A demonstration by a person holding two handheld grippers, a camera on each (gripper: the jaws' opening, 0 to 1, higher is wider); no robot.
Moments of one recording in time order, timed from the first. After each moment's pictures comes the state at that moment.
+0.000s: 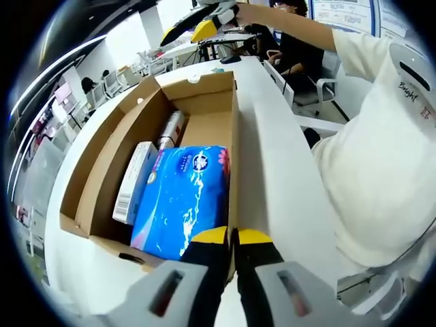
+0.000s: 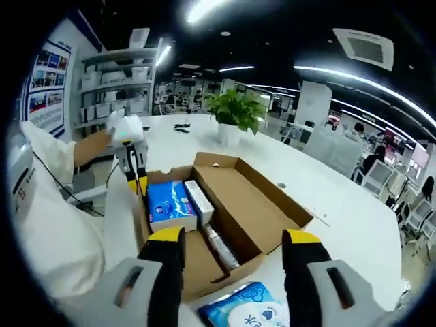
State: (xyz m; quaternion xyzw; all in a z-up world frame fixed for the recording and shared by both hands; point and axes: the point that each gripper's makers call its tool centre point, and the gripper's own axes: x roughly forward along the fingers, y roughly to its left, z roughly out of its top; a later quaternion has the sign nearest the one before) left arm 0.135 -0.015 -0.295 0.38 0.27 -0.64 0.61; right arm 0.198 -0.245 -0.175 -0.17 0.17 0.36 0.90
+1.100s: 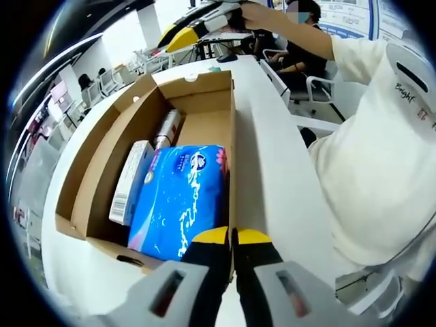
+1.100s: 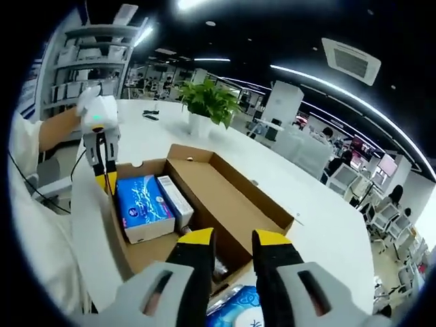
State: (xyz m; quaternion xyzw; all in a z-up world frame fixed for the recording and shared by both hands) left arm 0.132 -0.015 -0.296 0.38 0.28 -0.65 0.60; right arm 0.208 -0.223 -0.178 -0.23 0.17 0.26 0.92
